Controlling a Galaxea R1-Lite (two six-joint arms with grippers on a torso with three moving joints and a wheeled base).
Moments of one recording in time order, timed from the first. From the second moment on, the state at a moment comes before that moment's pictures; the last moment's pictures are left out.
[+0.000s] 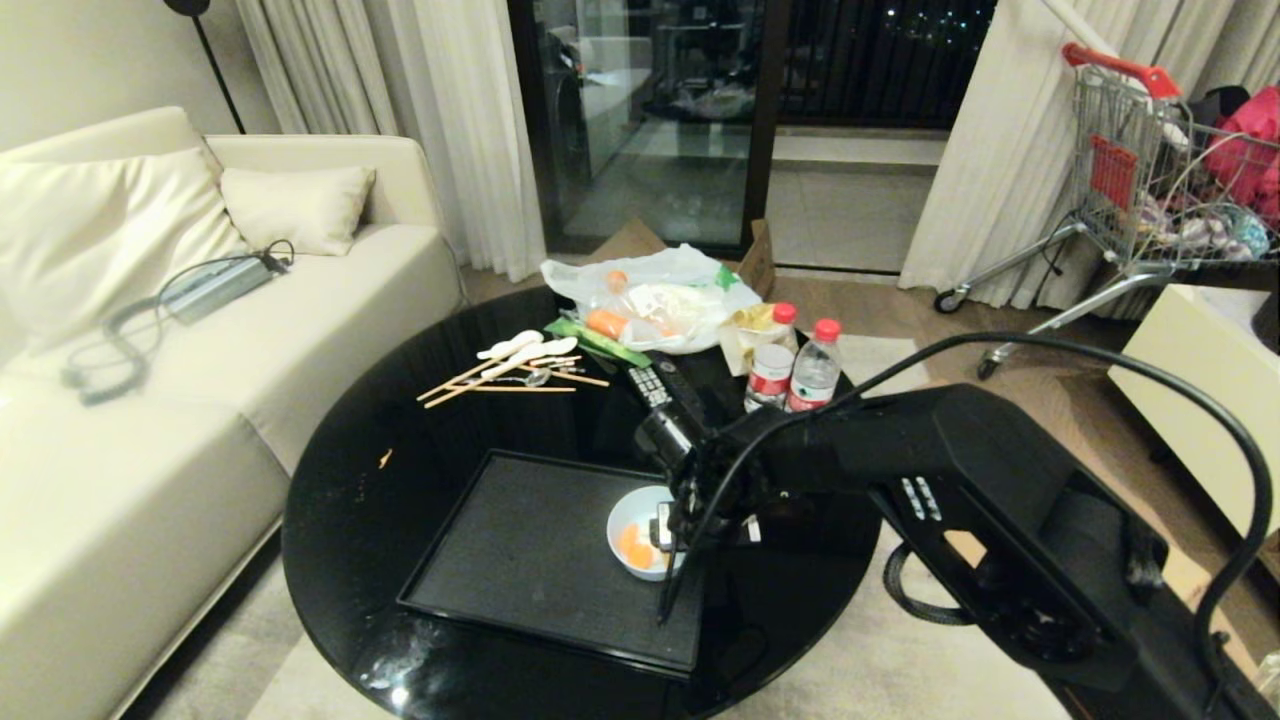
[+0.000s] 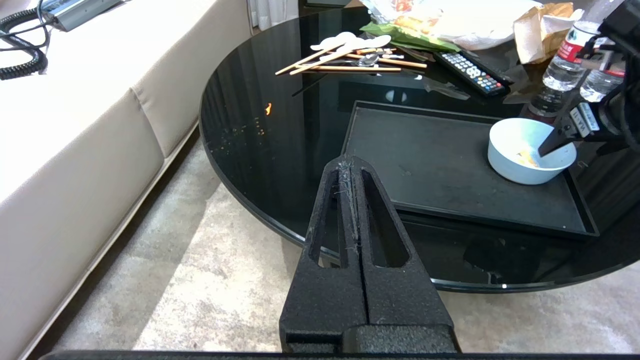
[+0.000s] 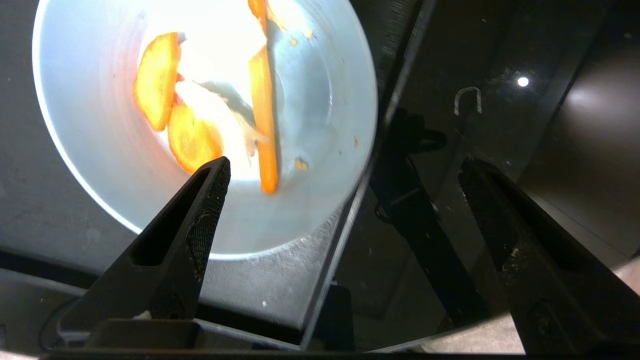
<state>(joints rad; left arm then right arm) 0.00 0.00 0.00 -0.01 0.01 -0.01 0.71 2.56 -1.96 0.50 -0.24 0.56</state>
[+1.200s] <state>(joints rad) 0.00 0.00 0.00 -0.01 0.01 -0.01 0.71 2.61 -1.97 0.43 -0.26 0.51</state>
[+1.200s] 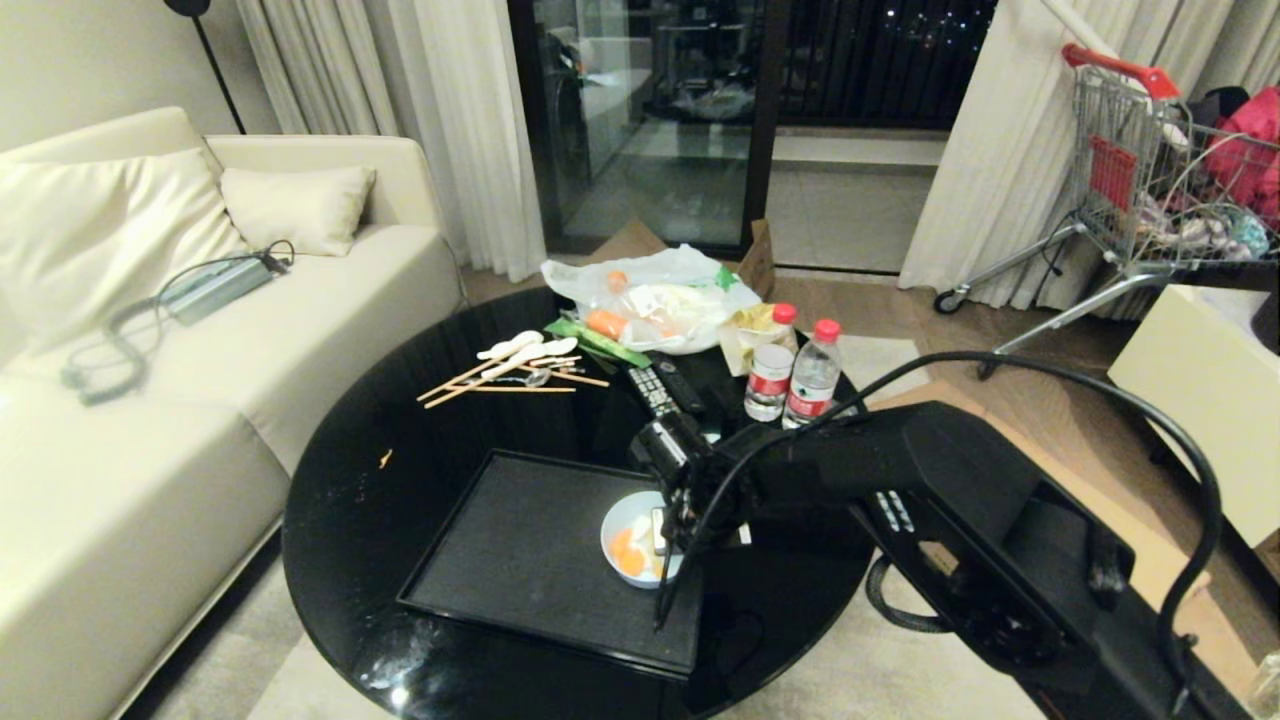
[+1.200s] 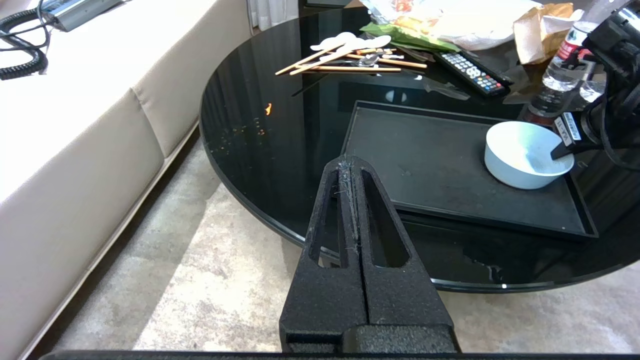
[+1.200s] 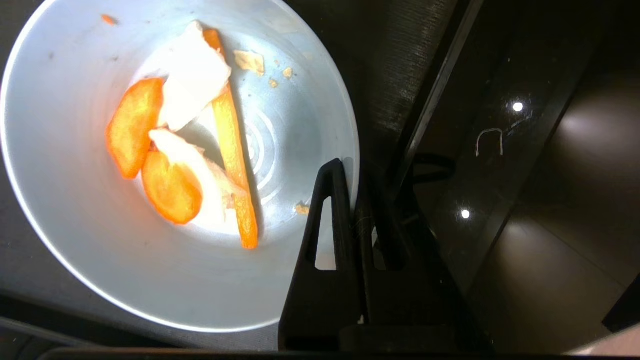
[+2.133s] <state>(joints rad) 0.00 0.00 0.00 -0.01 0.01 -0.01 0.66 2.37 -1.95 0.75 -0.31 0.85</state>
